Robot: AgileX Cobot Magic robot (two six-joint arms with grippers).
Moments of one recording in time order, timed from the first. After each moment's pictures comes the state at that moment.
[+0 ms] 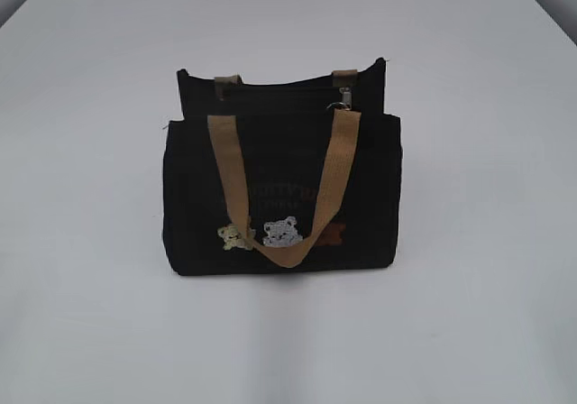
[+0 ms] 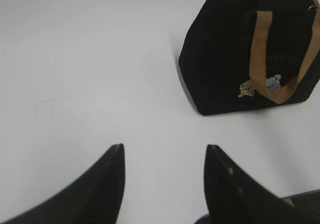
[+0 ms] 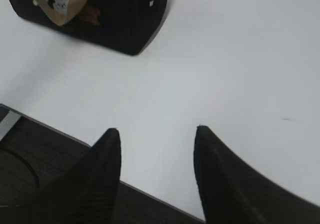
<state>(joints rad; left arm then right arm) -0.34 -0.01 -0.53 -0.01 1.06 -0.03 0.36 0.01 -0.49 0.07 1.11 -0.11</state>
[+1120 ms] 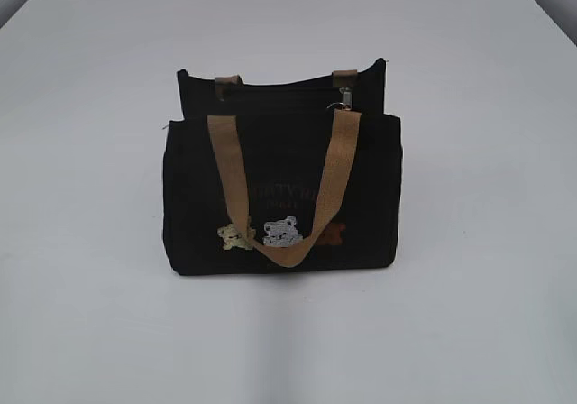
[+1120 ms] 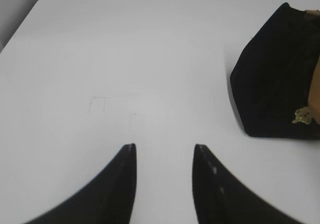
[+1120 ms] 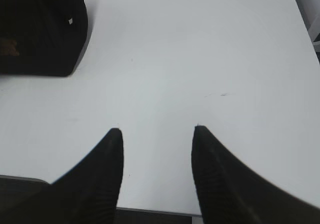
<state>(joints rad) -0.05 -0.01 -0.53 -0.04 1.06 0.02 0.03 -0.01 -0.49 0.06 1.10 -0.10</state>
